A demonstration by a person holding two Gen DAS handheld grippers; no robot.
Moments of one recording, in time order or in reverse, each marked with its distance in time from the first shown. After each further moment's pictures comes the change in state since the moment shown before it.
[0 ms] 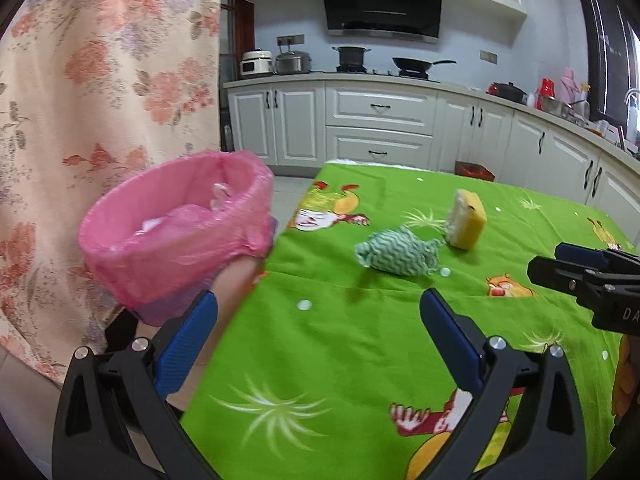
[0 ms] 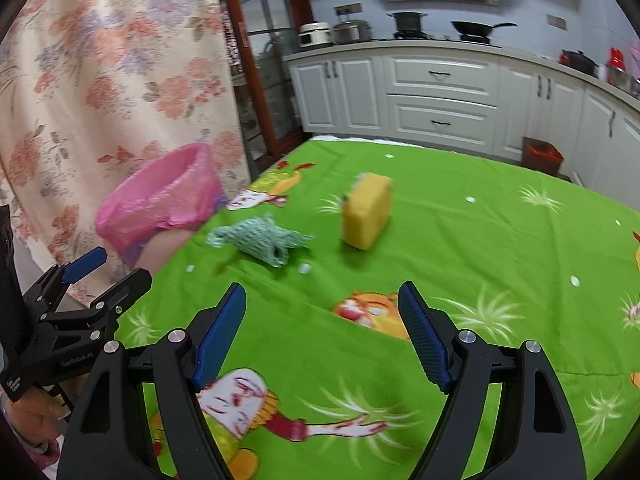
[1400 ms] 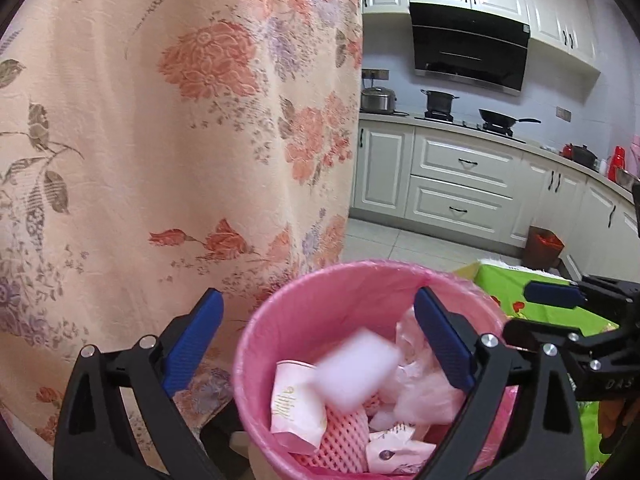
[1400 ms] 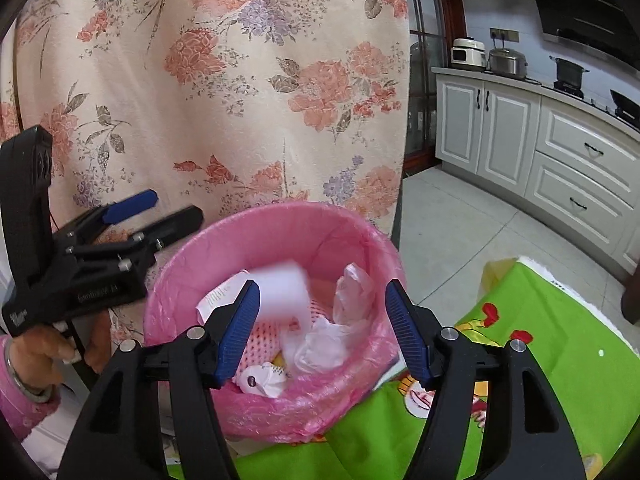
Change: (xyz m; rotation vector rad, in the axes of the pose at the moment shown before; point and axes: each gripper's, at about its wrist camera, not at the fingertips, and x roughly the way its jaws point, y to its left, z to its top) left arm 0.050 0.226 0.111 -0.157 -0.126 0.193; right arm 0.150 0.193 0.149 -0.340 0.007 0.348
